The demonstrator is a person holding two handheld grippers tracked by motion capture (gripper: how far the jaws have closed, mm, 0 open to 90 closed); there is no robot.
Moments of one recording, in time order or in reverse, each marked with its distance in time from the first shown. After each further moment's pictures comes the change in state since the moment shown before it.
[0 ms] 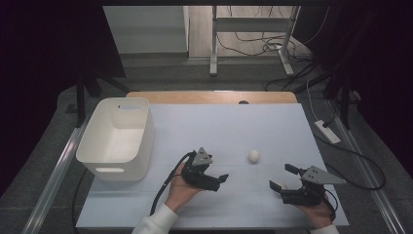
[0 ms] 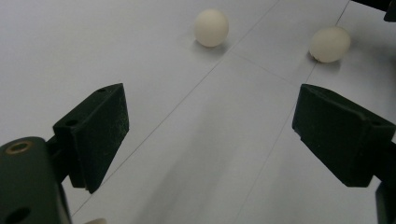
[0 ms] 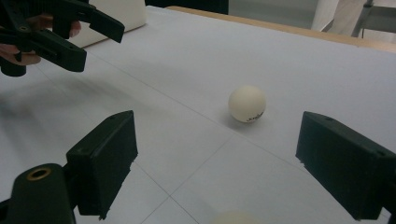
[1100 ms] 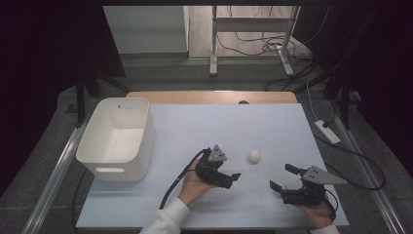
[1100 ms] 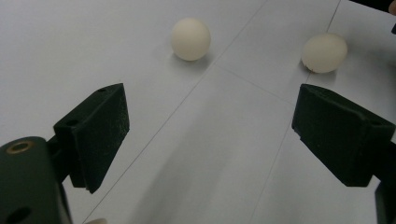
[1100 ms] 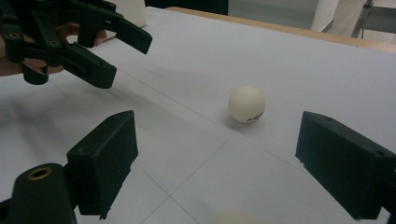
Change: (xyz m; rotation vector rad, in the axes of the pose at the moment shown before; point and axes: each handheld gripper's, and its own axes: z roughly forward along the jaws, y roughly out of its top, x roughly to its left) left arm -0.008 0.019 0.033 0.026 -0.046 0.027; right arm 0.000 0.000 -0.001 0.000 -0.002 0.002
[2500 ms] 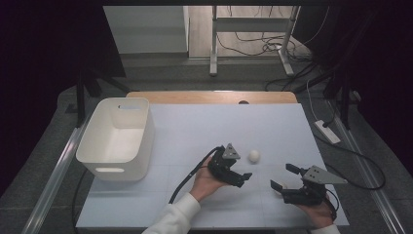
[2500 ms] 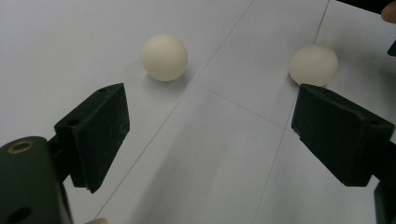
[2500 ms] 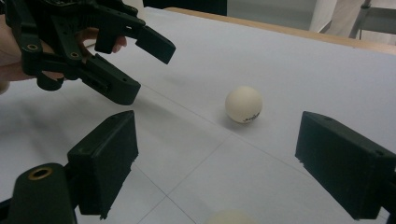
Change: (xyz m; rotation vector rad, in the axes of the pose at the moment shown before) left arm -0.010 0.022 0.027 0.019 -0.045 0.024; right arm -0.002 0.000 -0.001 -0.005 -0.005 0.000
